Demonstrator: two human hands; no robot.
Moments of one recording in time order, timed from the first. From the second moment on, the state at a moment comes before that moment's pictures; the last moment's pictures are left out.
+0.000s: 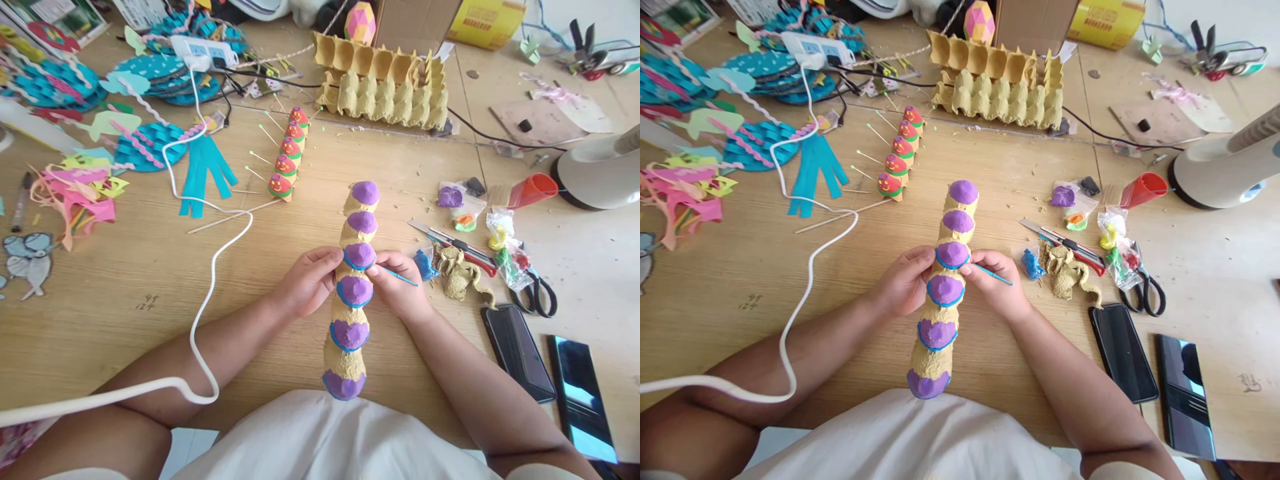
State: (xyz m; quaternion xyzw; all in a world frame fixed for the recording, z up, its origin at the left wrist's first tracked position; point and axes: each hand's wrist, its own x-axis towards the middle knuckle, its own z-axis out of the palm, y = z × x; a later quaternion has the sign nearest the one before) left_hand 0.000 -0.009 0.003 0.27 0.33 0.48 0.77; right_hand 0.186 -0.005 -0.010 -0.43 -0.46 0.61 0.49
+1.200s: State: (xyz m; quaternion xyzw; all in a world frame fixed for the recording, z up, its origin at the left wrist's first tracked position) left_hand -0.011 0.004 -0.002 0.22 0.30 0.42 0.83; right_hand 0.204 0.010 -0.005 -0.43 -0.46 0.55 0.54
